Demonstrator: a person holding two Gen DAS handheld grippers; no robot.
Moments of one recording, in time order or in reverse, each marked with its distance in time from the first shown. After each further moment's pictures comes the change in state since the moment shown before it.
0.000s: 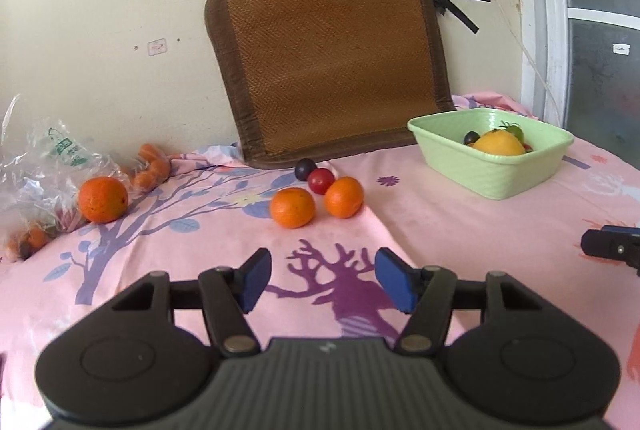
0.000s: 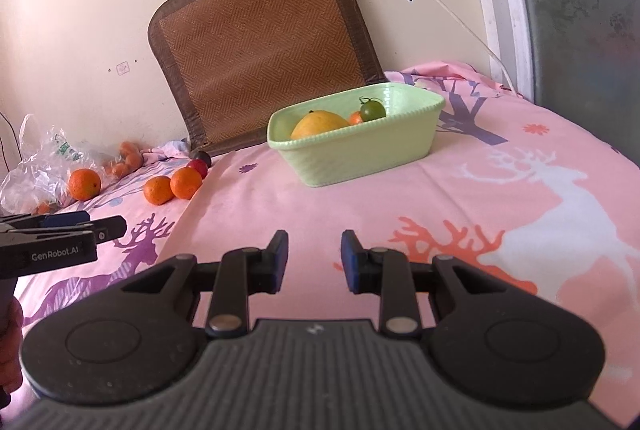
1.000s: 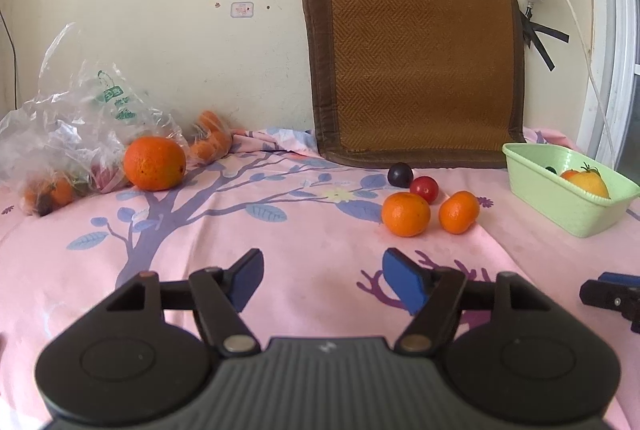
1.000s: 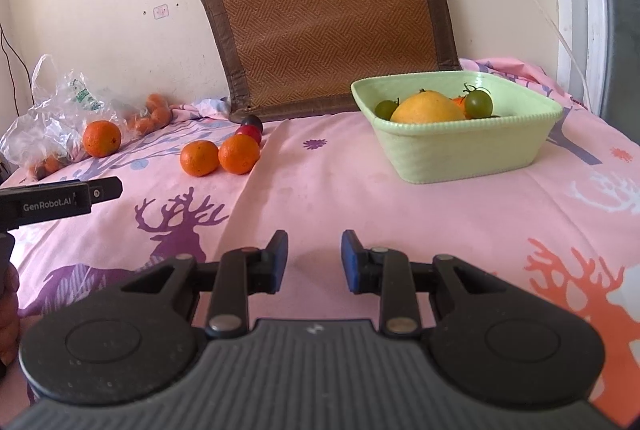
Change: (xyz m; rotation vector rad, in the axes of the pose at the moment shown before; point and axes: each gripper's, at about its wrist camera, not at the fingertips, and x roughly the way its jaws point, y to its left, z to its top) left arm 0.029 0.085 -0.010 -0.182 -0.016 0.023; right arm 0.055 0.063 0.006 -0.142 0.087 0.033
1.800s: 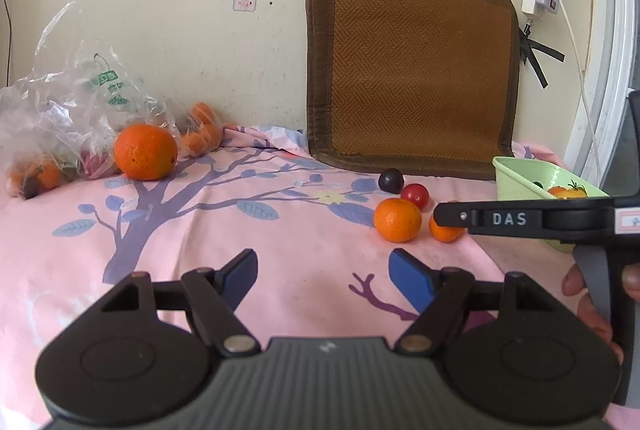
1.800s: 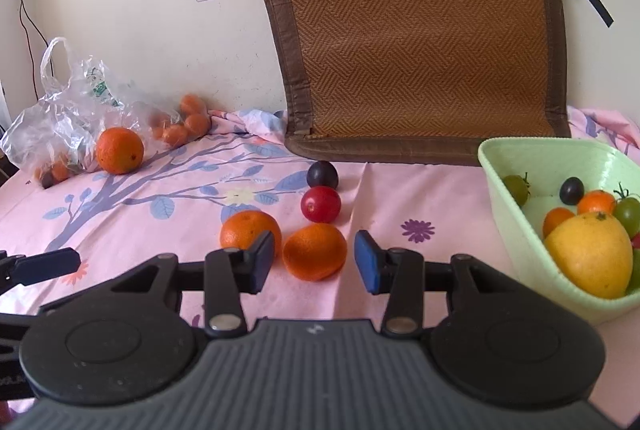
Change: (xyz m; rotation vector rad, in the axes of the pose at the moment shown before) left arm 0.000 0.009 -0.001 -0.064 -0.001 -0.058; right arm 0.096 0.052 0.062 -0.101 0.039 0.115
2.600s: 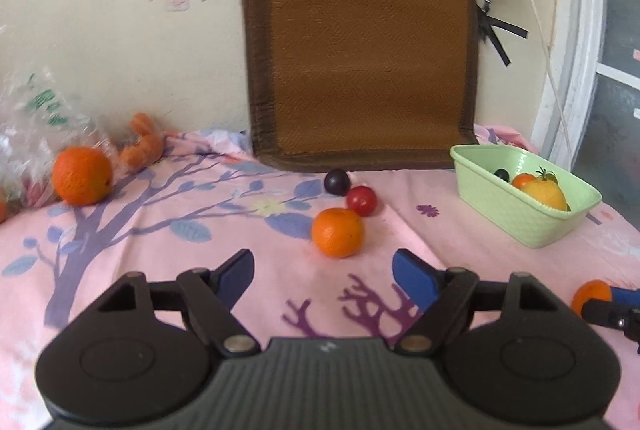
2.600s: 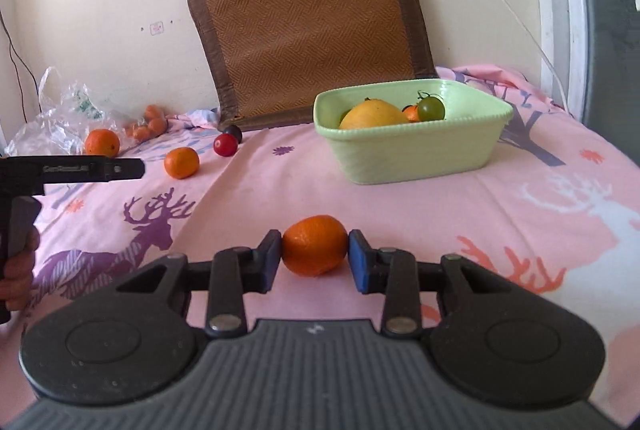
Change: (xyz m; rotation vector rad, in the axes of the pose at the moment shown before) left arm 0.031 -0.038 0.022 0.115 0.044 -0.108; right arm -0.132 -0.083 -0.087 0.156 -0.100 -0.067
